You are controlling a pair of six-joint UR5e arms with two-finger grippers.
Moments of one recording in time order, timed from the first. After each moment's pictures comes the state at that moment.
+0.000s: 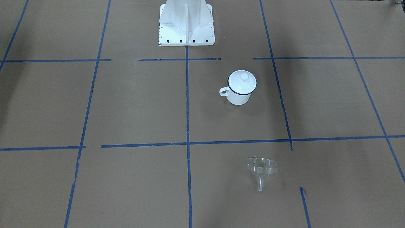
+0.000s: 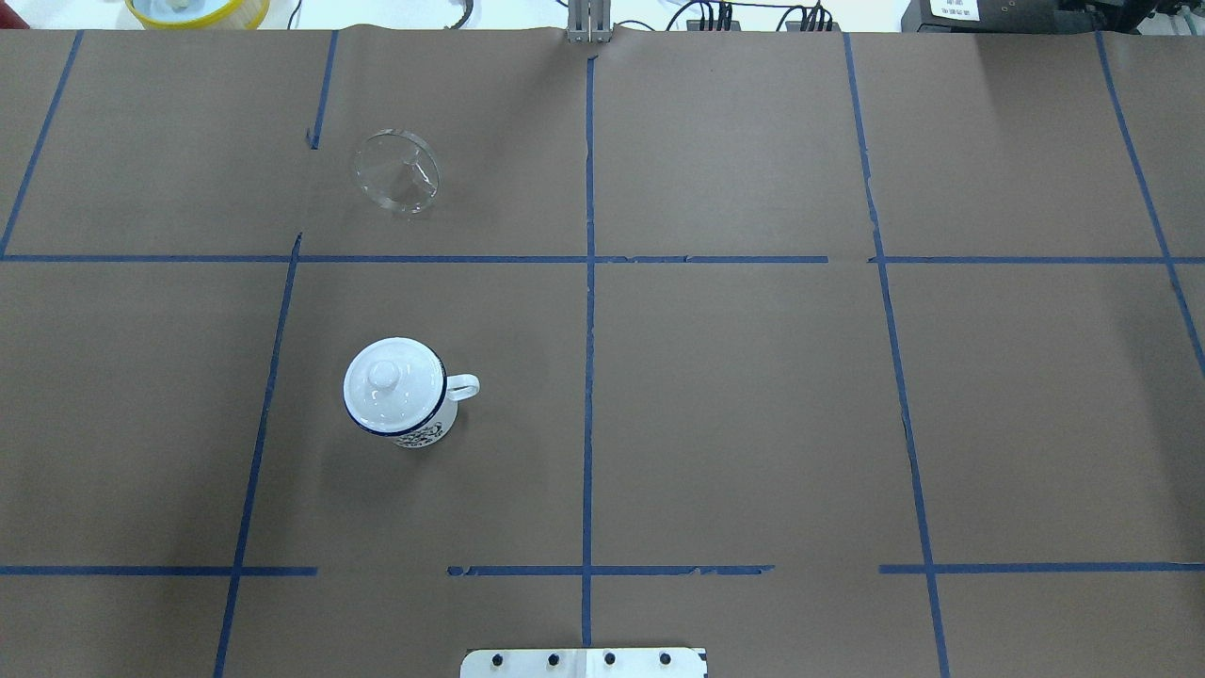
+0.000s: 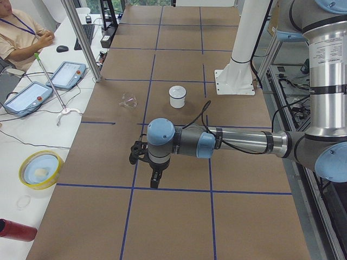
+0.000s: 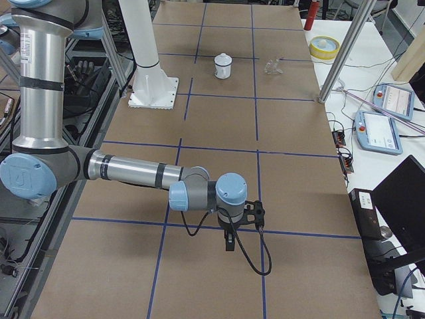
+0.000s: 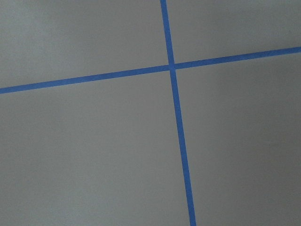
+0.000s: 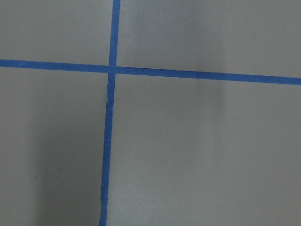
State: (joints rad) left arm -1.58 -1.45 -1.79 -1.64 -2.35 0.08; right arm 1.56 -1.68 1.56 -1.39 2.29 0.01
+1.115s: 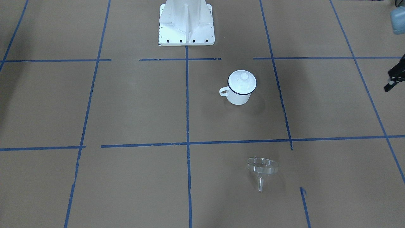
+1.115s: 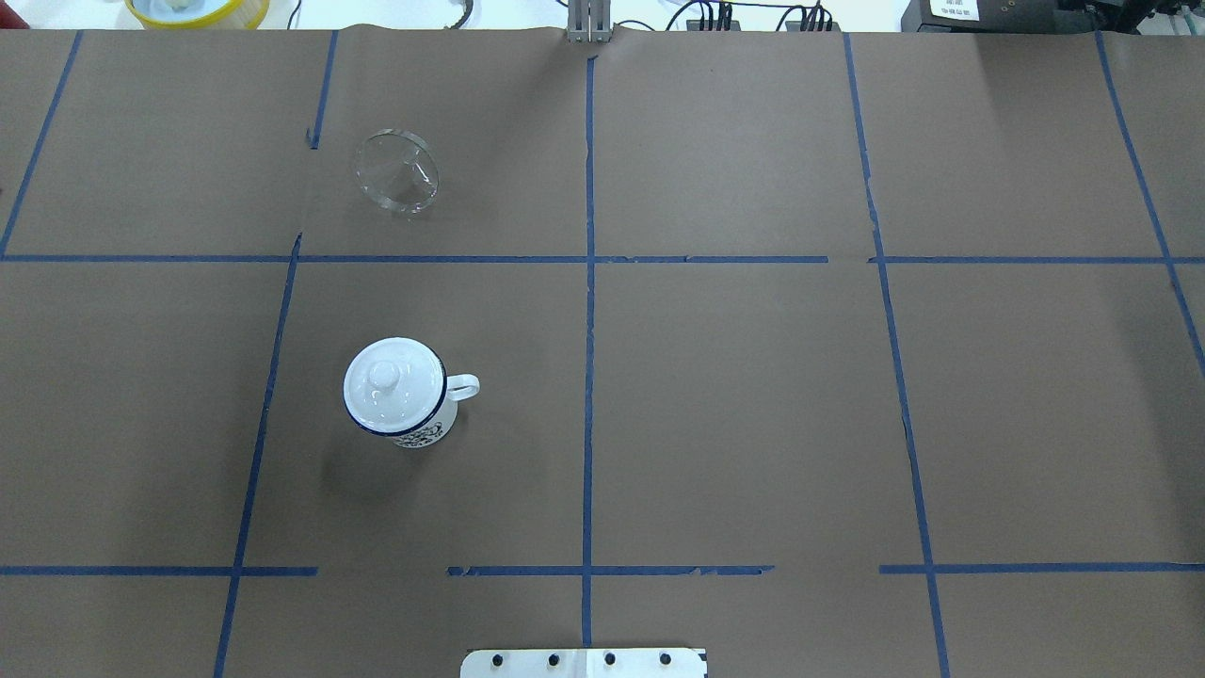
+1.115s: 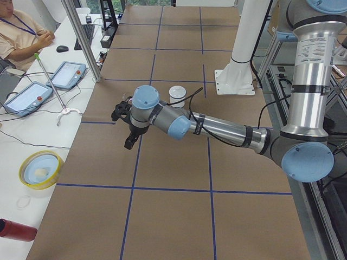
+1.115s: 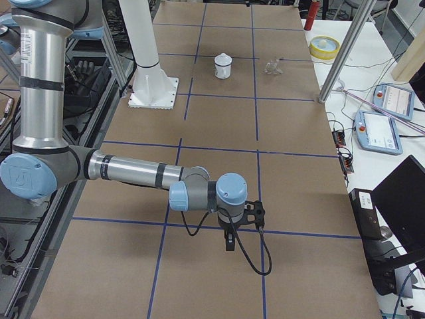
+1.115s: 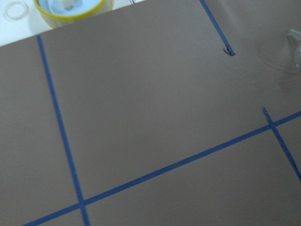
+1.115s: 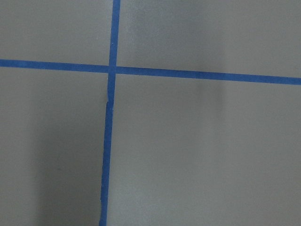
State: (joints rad) left arm -1.28 -1.63 -1.82 -1.93 -2.34 -0.35; right arm 1.56 -1.68 1.56 -1.39 2.29 0.01
